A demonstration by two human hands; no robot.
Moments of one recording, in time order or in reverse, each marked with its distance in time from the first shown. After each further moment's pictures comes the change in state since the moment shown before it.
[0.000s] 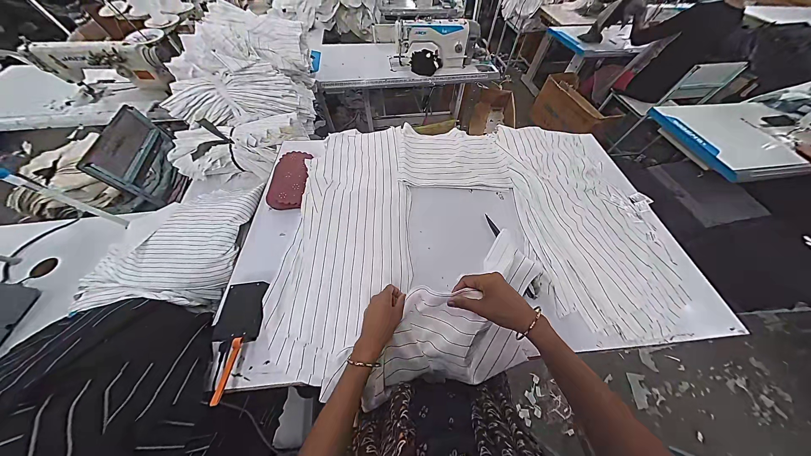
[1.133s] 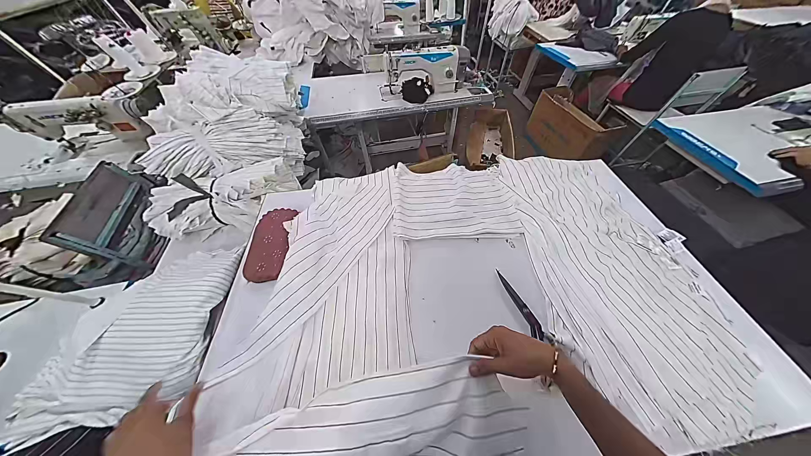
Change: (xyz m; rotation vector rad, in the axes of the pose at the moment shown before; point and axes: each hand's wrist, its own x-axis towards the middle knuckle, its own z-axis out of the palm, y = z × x) left_hand -0.013 -0.141 -0.206 0.173 0.823 -0.341; right_hand 0.077 0.054 -0.048 0.259 -0.497 0.050
